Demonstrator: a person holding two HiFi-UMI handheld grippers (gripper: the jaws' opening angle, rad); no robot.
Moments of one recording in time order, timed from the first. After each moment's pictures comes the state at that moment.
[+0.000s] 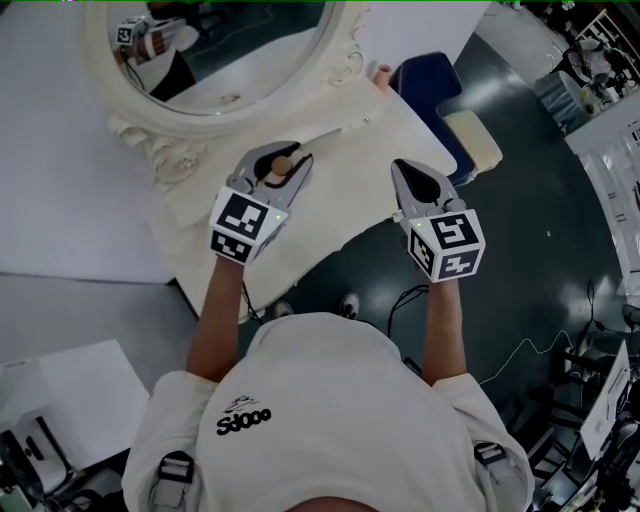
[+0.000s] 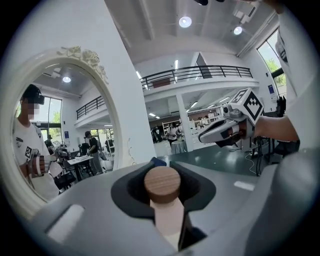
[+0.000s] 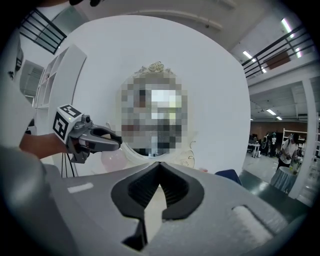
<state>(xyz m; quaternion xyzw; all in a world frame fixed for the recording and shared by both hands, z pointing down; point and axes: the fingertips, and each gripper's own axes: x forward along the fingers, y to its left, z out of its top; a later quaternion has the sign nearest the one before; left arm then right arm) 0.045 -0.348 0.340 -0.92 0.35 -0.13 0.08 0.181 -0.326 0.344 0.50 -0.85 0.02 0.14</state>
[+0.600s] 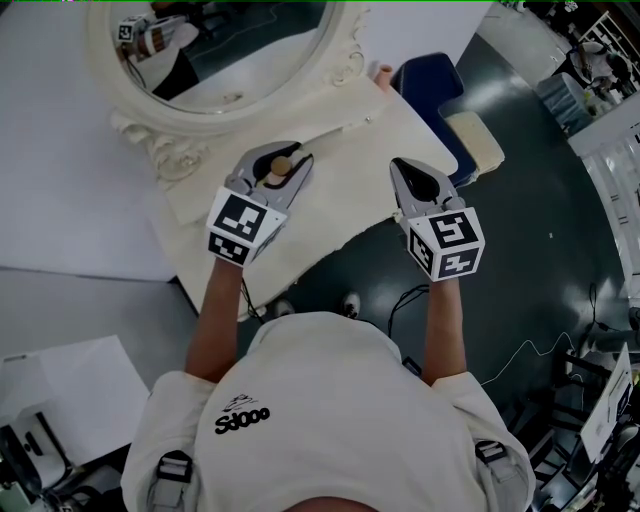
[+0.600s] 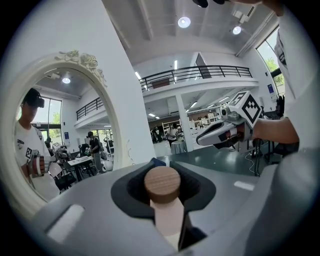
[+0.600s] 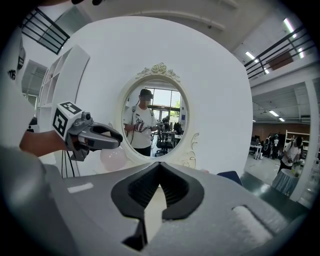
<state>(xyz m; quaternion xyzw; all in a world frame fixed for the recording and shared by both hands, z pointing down) 0.047 -0.338 0.331 -0.92 0.36 -0.13 0.08 0.179 -0.323 0.341 0.49 -0.86 0.01 0.14</state>
